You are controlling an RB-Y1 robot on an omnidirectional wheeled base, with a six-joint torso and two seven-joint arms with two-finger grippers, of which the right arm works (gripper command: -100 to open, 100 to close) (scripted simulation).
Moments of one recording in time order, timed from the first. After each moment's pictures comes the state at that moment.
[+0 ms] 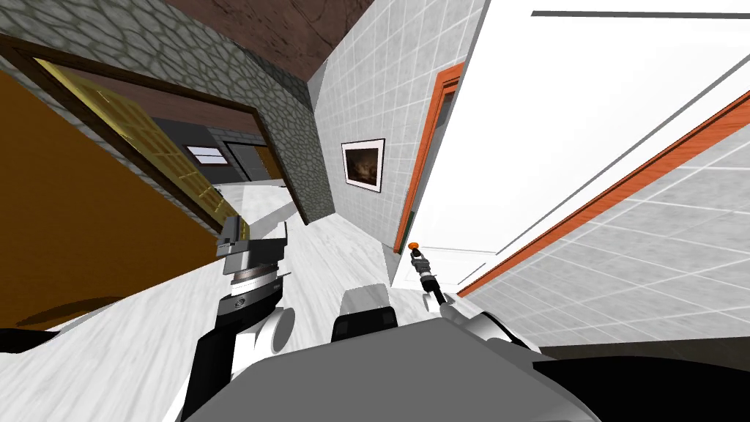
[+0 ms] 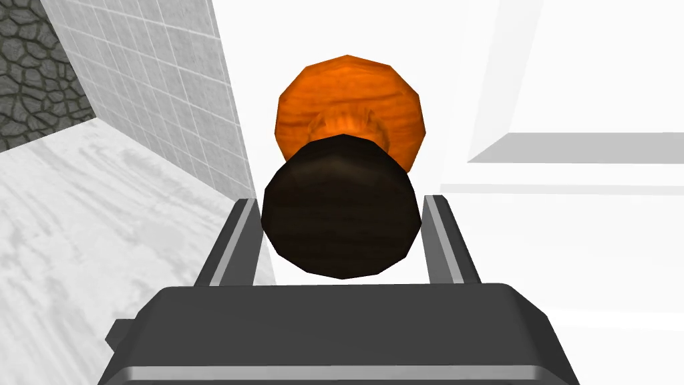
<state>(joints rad) -0.17 -0.34 0.12 -0.43 -0.31 -0.94 -1.75</state>
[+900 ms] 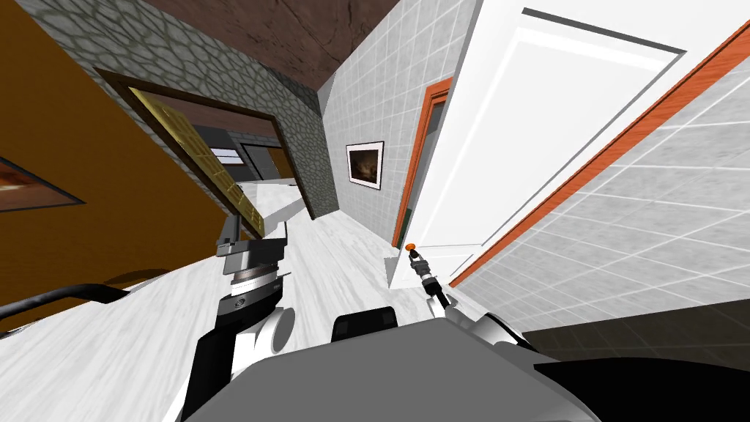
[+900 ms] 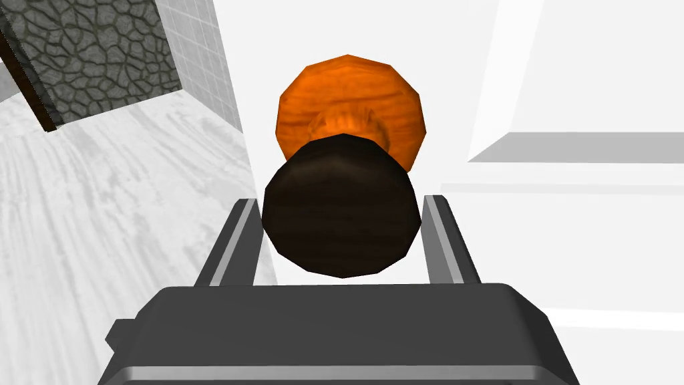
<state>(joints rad) -0.14 -0.39 0.21 -0.45 -0.25 -0.99 -1.85</state>
